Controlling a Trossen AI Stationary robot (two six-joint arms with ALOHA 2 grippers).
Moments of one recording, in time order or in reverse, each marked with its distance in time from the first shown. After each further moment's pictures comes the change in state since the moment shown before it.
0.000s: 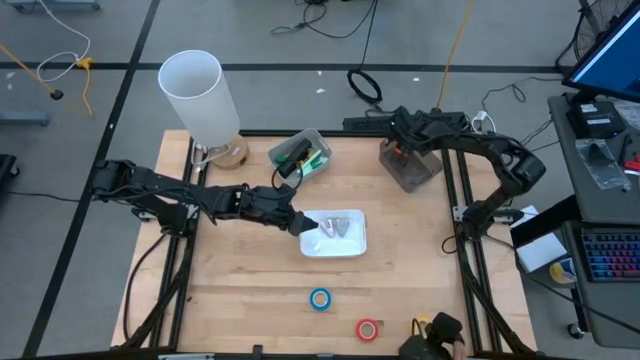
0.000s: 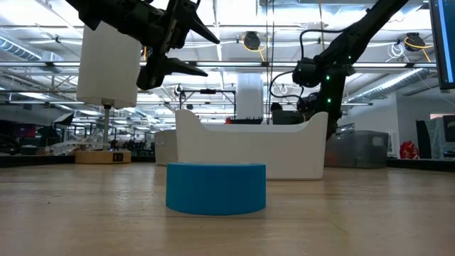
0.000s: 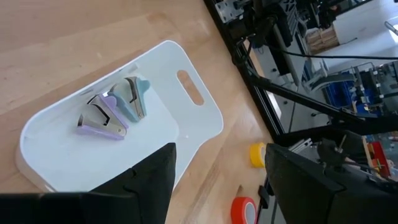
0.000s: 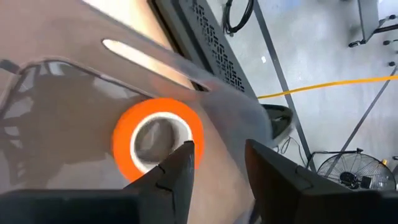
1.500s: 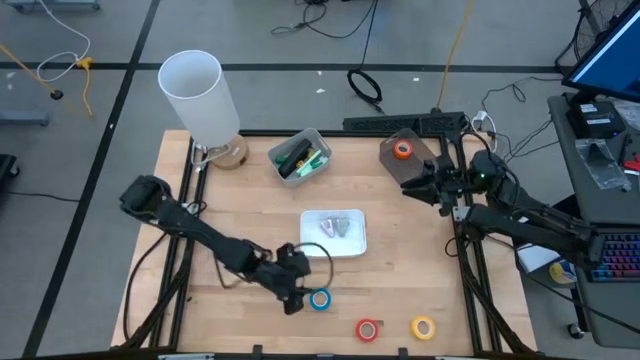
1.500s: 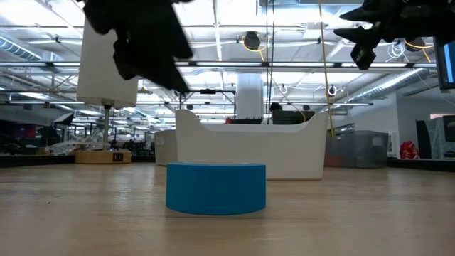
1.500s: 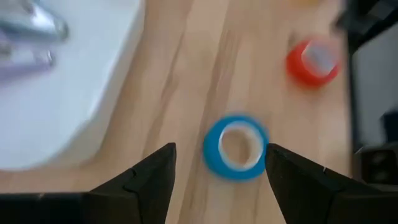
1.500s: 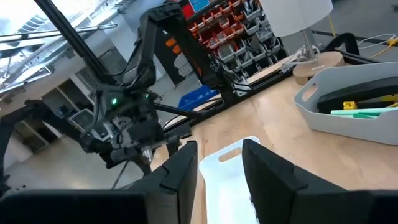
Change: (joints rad) left arm -0.431 0.344 0.327 -0.378 -0.250 0.395; right arm 0.275 -1.140 -0.531 0.428 -1.105 0.912
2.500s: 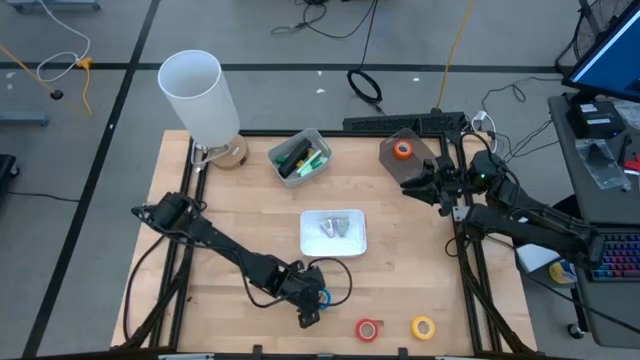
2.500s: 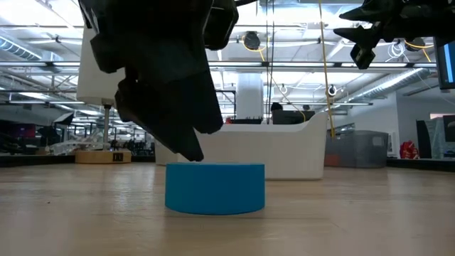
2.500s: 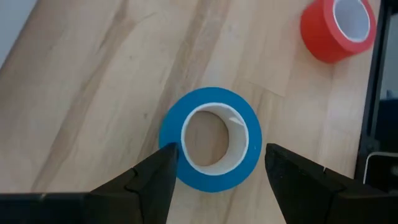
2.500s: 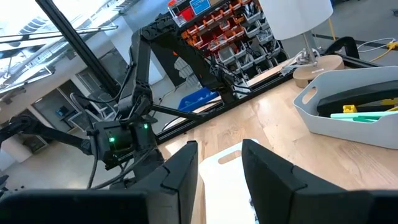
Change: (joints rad) left arm 0.005 0.259 0.178 -0.048 0.147 -0.166; right arm 0.000 0.000 -0.007 0.017 0.003 -0.002
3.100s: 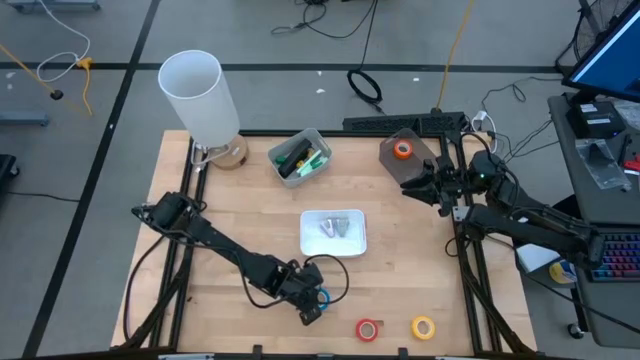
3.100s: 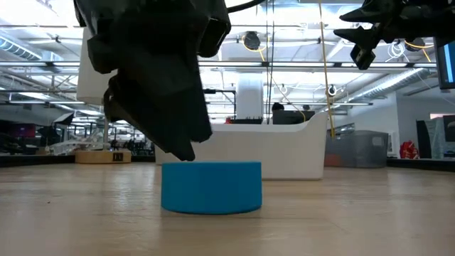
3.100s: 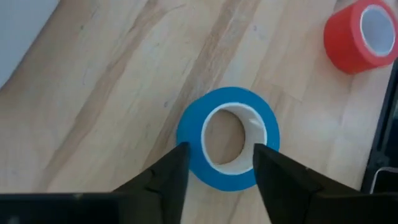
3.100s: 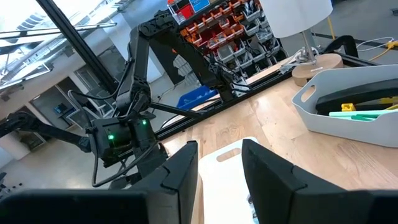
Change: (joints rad) left arm -0.008 -0.007 0.000 -0.048 -0.024 -0.117; right arm 0.000 0.001 0.000 -0.012 0.000 -0.015
